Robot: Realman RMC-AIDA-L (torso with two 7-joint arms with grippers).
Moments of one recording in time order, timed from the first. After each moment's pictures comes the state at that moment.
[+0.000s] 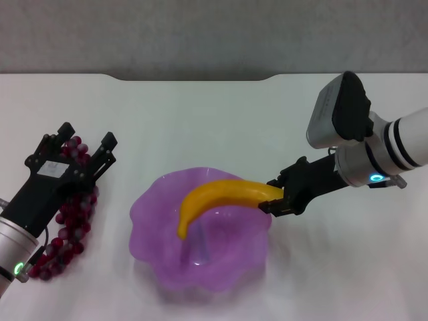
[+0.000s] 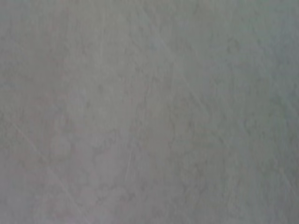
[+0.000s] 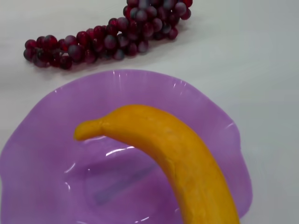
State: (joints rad) left arm -0.33 -2.03 -1.10 -0.31 2.87 1.23 -0.42; right arm 1.15 2.00 -2.88 0.20 -0.26 -1.03 1.35
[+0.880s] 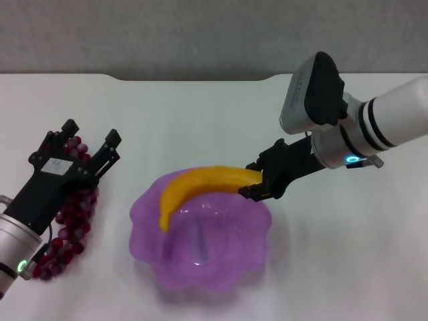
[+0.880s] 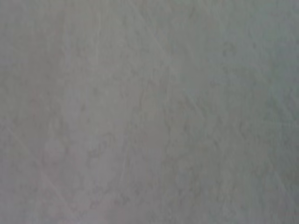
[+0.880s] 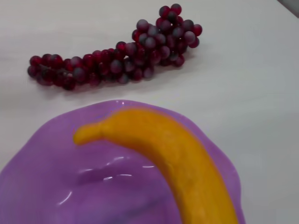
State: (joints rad) left arm -0.33 -2.03 -1.10 -0.33 2.87 1.23 -0.42; right arm 1.23 2.01 -2.88 0.17 -0.28 -0.99 1.35
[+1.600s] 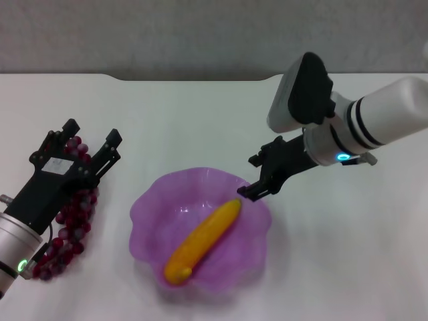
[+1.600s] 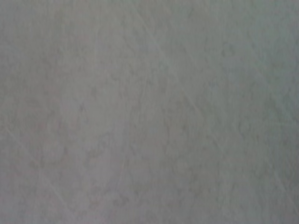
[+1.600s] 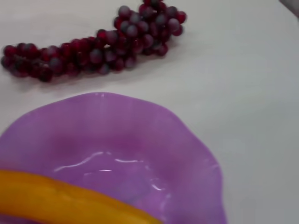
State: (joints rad) left arm -0.33 -2.03 -1.09 -0.33 2.87 1.22 -0.42; right arm 1.24 2.01 -2.88 0.11 -0.34 -0.87 1.44
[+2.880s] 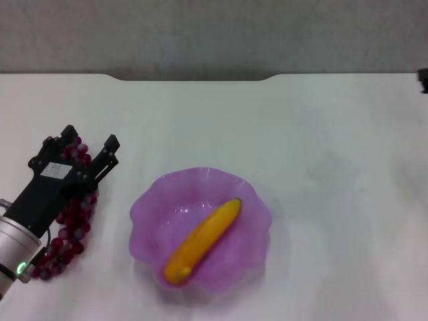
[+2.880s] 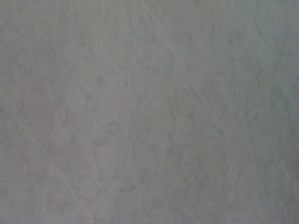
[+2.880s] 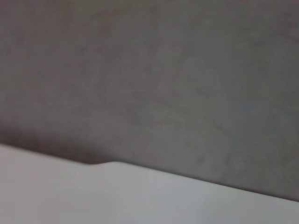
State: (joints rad) left arm -0.33 -2.03 -1.10 -0.33 2.87 1.20 -0.42; right arm 1.02 2.02 -2.88 0.68 0.32 -0.82 1.53
